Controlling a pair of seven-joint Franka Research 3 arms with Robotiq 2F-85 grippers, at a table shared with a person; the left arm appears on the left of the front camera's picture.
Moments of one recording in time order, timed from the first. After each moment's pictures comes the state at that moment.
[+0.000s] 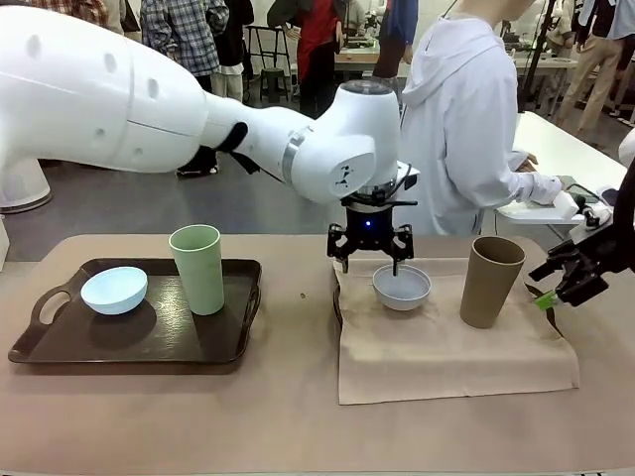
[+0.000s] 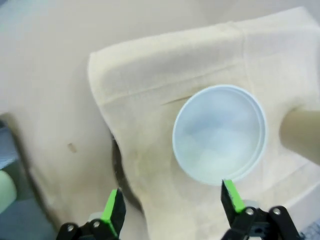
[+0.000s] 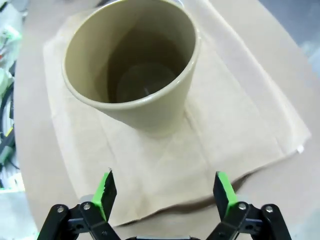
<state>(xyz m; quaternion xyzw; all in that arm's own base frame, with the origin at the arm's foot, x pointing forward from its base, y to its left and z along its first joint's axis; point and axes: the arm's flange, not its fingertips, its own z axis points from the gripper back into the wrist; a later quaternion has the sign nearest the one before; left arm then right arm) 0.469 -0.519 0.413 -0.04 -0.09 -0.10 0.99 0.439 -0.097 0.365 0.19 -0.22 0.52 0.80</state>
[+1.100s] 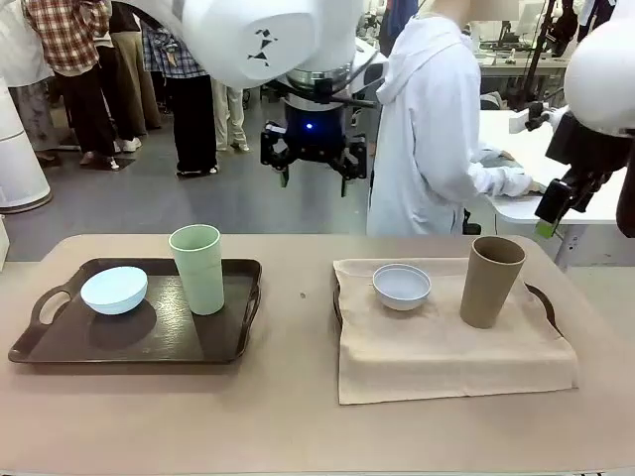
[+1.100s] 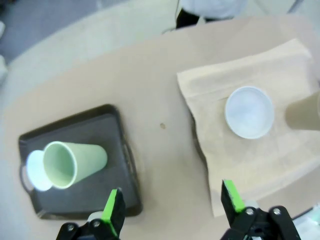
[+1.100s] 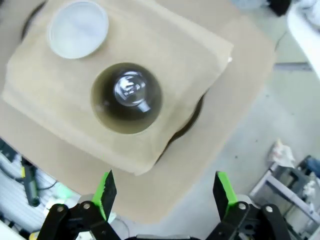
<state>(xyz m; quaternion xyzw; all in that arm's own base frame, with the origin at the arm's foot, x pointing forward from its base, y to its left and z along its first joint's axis) 0.402 -0.430 0.577 0.02 -0.19 -0.10 0.98 0.412 0.026 0.538 -0.05 -0.08 0.31 0.94</state>
